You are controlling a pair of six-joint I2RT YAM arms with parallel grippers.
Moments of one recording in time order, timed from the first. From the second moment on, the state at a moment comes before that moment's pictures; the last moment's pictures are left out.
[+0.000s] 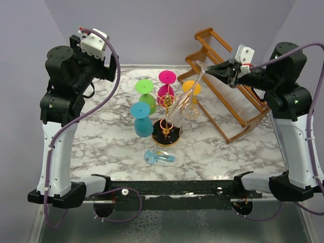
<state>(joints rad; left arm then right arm) -0.19 1.22 1.85 -0.70 0.12 0.28 0.31 1.27 1.89 -0.66 -0.77 -0.59</state>
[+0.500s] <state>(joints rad) -0.19 1.28 1.77 -0.67 0.12 0.29 0.71 1.30 1.78 -0.86 -0.84 -0.84</state>
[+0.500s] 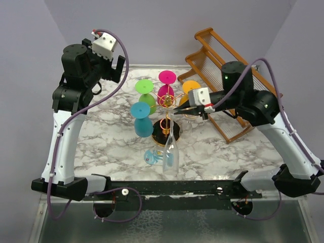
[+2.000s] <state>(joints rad) -0.16 1.28 1.68 -0.58 0.04 0.31 1.11 1.45 1.71 -0.74 -0.01 -0.92</state>
